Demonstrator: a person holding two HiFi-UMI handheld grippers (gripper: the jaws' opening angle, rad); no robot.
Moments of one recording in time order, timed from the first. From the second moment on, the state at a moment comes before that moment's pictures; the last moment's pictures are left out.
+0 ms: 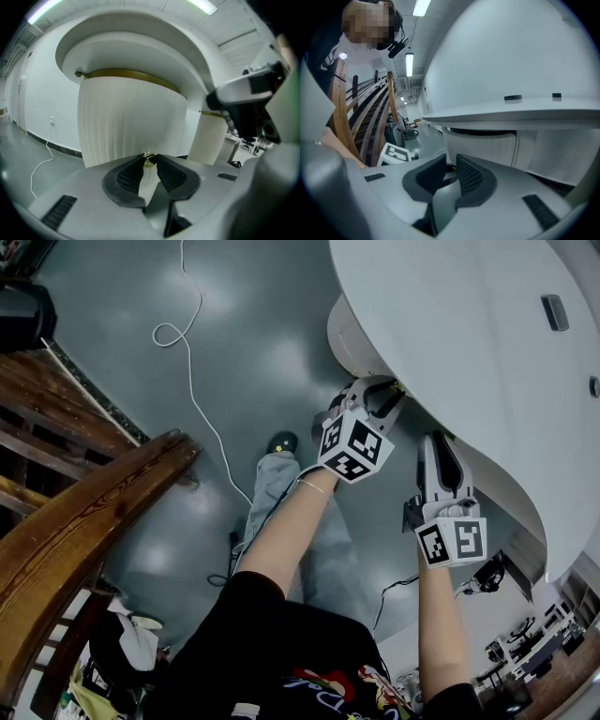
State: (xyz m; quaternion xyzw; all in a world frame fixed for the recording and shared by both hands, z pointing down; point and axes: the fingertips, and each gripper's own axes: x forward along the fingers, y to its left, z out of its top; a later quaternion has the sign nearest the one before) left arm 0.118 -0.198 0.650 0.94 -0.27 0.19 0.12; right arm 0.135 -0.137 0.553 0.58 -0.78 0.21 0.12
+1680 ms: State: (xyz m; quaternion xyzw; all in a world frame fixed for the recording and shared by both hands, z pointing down) left arm 0.036 -0.089 0.654 0.93 -0.23 0.22 0.17; right arm 0.114 -0.087 0.514 0.59 -0.78 0.21 0.06
